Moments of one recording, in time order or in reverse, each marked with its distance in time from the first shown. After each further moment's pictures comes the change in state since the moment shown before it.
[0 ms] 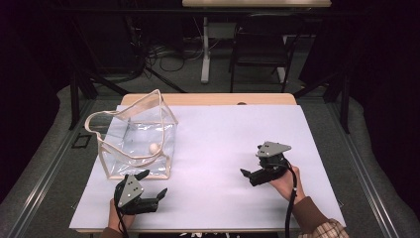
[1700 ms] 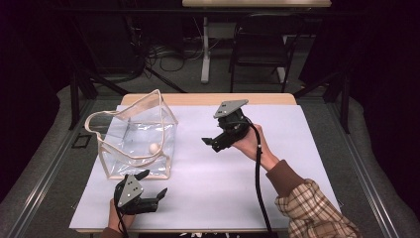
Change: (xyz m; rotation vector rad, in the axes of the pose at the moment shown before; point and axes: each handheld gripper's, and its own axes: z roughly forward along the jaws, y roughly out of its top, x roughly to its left) left arm 0.000 0.000 0.000 -0.003 -0.003 -0.003; right arm 0.007 0.149 0.042 -0.053 0.154 -0.127
